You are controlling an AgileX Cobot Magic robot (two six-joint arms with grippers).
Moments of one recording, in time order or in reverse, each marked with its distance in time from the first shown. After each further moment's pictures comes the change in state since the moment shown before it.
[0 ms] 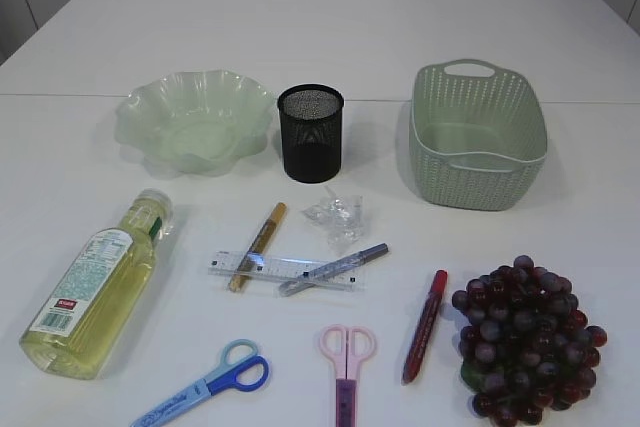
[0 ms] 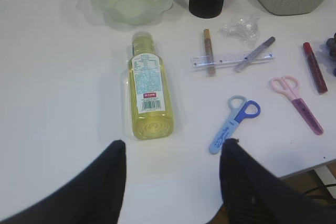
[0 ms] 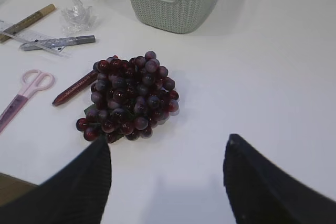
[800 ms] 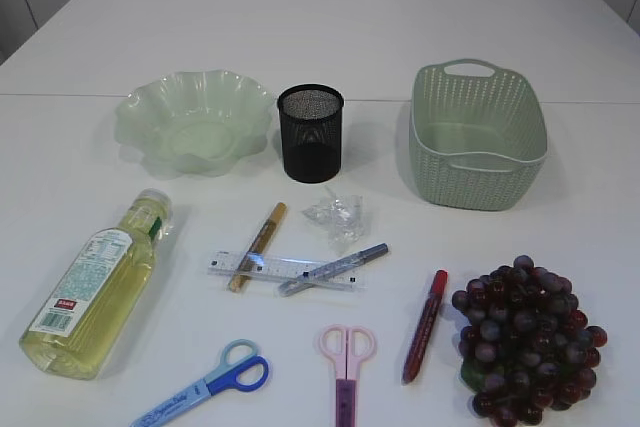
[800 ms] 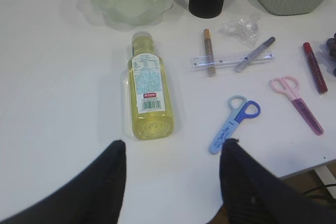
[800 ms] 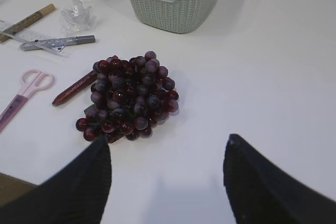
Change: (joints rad) left arm 0.000 0.000 0.000 0.000 0.000 0.000; right arm 0.000 0.000 0.000 0.000 0.000 0.000
